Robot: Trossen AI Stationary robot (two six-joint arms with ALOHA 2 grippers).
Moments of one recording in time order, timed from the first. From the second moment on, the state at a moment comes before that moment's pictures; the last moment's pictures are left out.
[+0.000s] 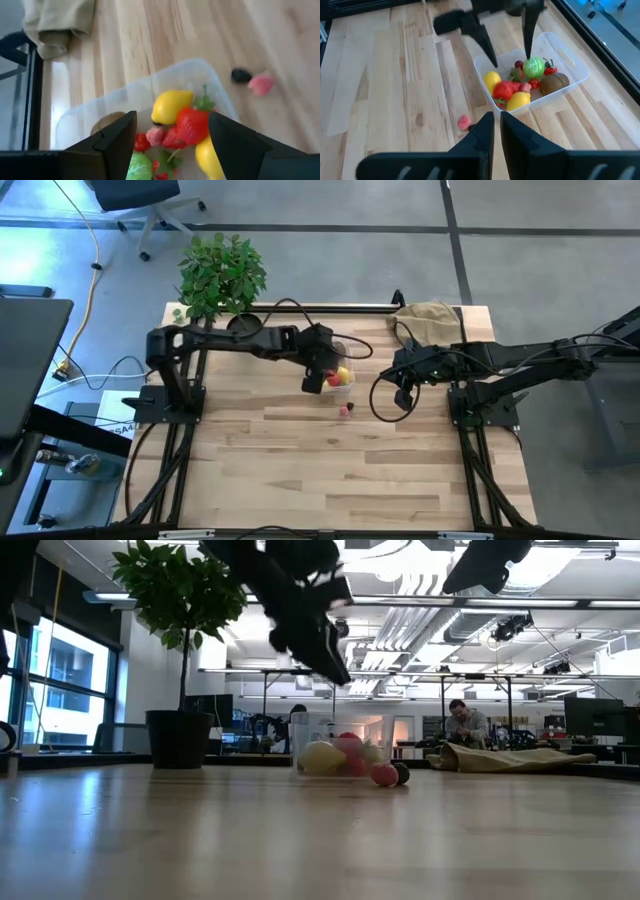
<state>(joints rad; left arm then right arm) 0.31 1.80 1.36 -0.42 0.02 0.49 0.09 1.02 0.99 -0.67 0.23 0.26</state>
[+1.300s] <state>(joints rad) -0.18 1.98 1.07 0.36 -0.60 -0.45 0.09 1.02 0.99 -0.67 0.23 0.26</state>
